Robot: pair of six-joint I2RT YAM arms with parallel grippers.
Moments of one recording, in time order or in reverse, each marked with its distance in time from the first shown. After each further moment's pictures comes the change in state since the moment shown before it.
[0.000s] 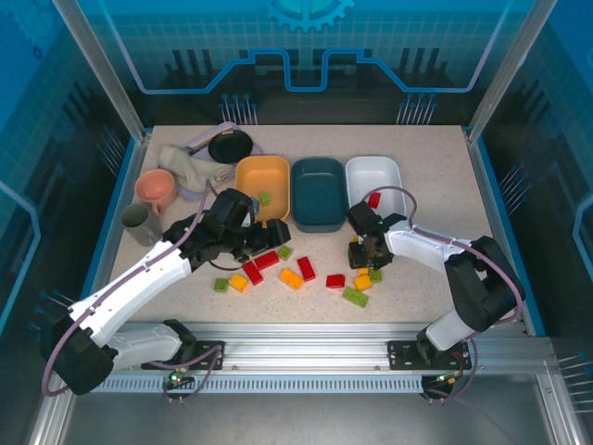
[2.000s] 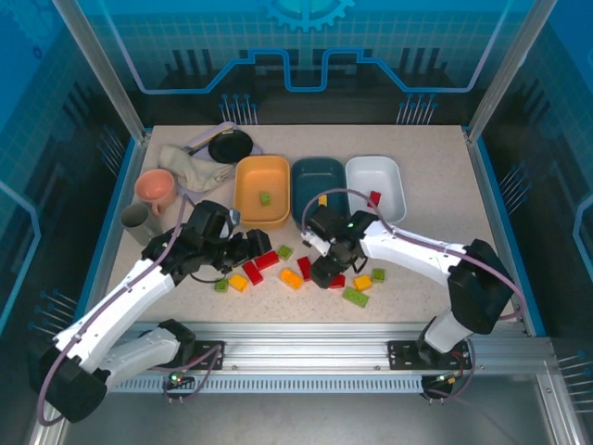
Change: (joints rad) left arm 0.118 -0.219 -0.151 -0.079 0.072 0.045; right arm 0.351 0.074 0.256 -0.267 -0.026 -0.439
